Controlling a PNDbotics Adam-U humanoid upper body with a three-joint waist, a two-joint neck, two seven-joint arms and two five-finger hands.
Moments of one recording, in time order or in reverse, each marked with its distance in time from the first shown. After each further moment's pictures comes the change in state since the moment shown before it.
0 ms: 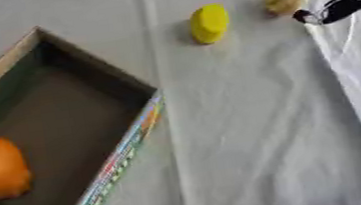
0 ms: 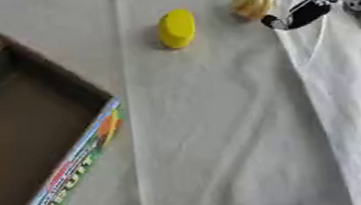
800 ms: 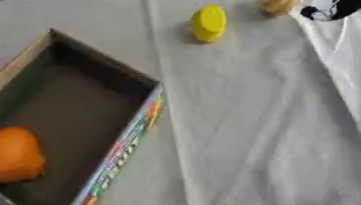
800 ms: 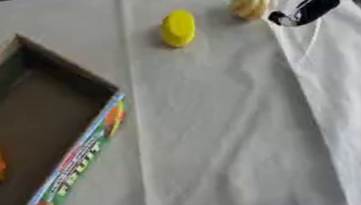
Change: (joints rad) left arm 0.018 0.009 0.000 0.000 0.002 0.007 0.015; right arm 0.015 0.000 0.035 -0.004 -0.085 -0.038 0.090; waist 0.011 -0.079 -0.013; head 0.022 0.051
